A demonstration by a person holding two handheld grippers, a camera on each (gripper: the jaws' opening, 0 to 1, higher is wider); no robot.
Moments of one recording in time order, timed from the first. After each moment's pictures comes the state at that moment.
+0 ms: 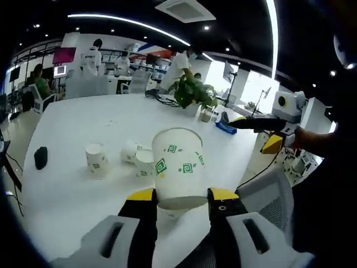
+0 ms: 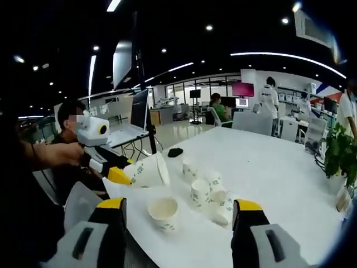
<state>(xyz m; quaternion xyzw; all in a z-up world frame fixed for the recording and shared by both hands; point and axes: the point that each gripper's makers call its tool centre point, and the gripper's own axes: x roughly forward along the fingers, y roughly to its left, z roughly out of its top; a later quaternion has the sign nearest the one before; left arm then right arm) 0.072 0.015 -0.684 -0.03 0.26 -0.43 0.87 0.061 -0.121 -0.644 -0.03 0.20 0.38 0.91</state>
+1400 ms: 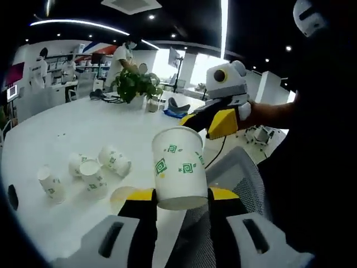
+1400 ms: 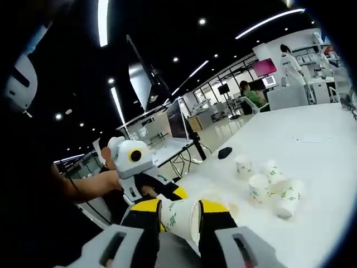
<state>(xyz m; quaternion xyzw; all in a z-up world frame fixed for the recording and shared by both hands) 0.019 -0.039 -0.678 0.03 0.25 -0.60 0.76 0.031 -0.067 -0.634 0.15 0.22 0.51 0.81</state>
